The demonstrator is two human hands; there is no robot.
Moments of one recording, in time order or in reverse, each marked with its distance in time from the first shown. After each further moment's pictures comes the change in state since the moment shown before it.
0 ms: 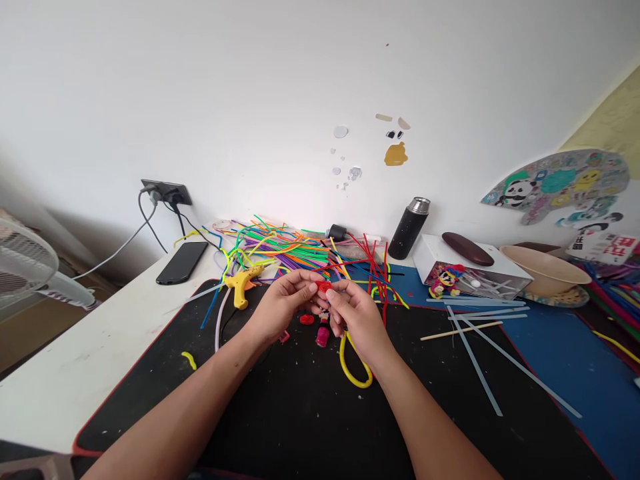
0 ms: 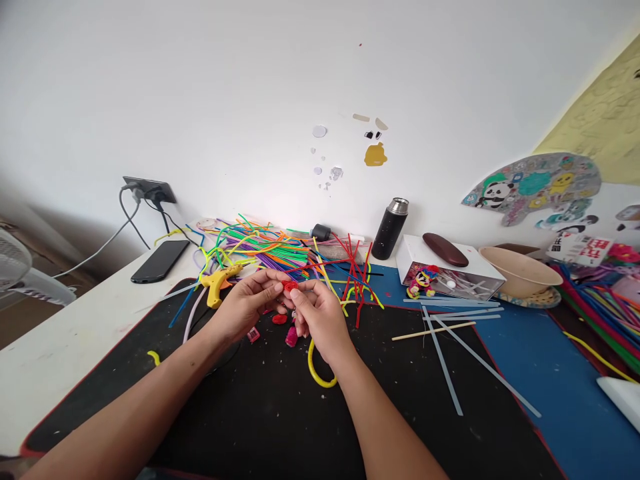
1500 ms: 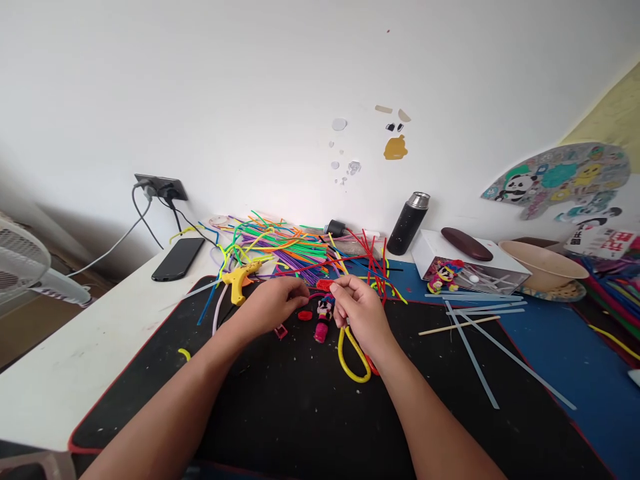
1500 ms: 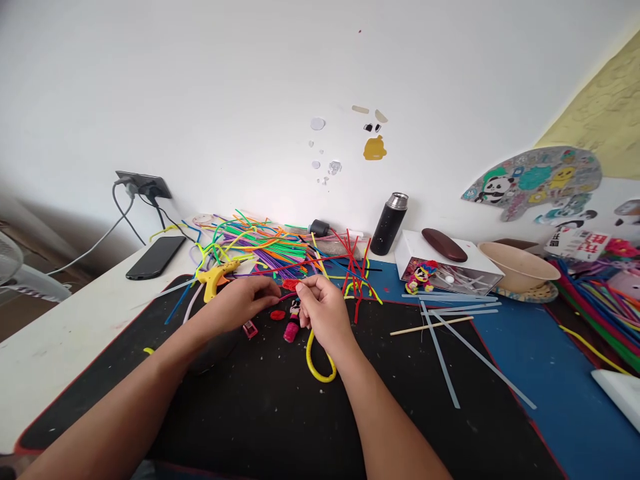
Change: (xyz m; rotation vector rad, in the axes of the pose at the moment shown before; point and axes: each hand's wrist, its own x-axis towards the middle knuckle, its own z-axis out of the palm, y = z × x) left_hand 0.001 0.012 -0.026 1.271 -0.074 0.062; right_hand 0.003 -0.003 -0.005 -0.120 0.072 -0.028
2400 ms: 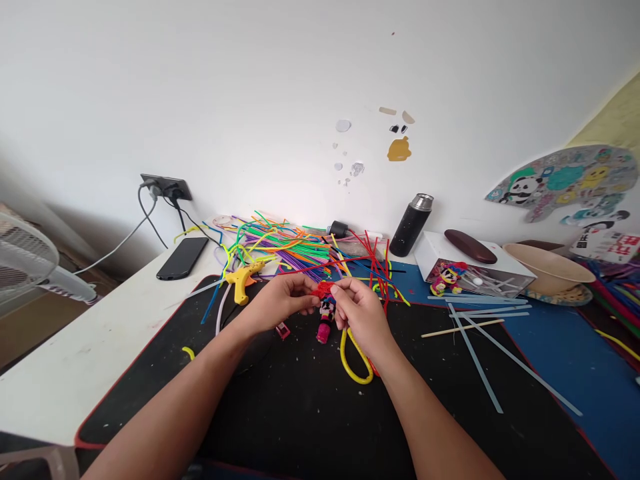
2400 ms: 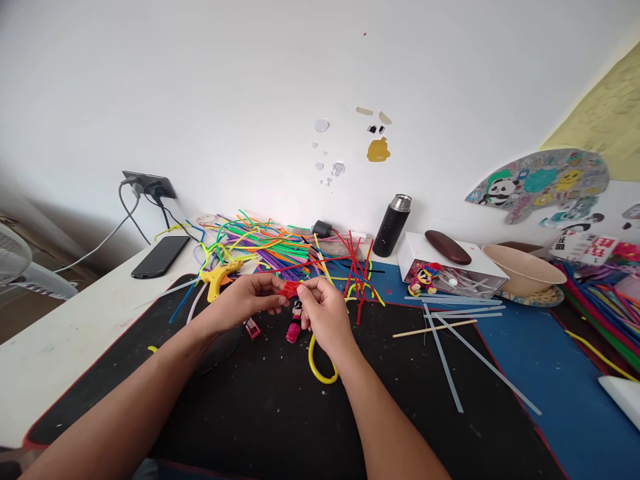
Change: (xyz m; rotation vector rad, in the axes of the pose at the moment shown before) left_hand 0.002 0.007 0.004 -0.764 -0.112 -0.119; right_hand 0.000 0.002 0.002 -0.037 0.021 0.004
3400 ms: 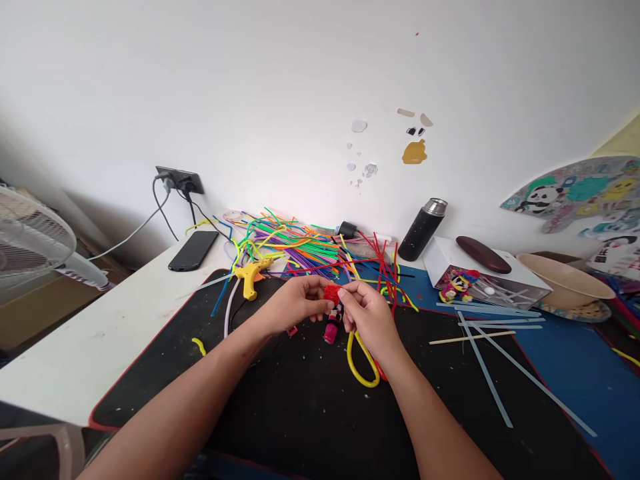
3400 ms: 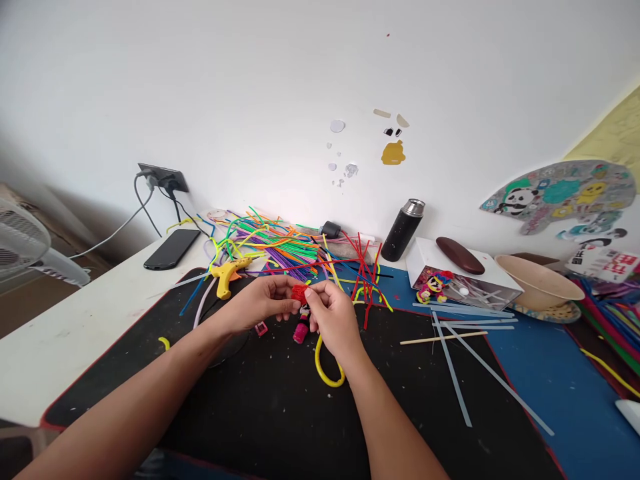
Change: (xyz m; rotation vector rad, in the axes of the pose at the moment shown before) left_hand 0.000 -0.001 0.011 -0.069 -0.021 -0.020; right_hand 0.002 0.007 -0.004 -0.125 -0.033 -0.012
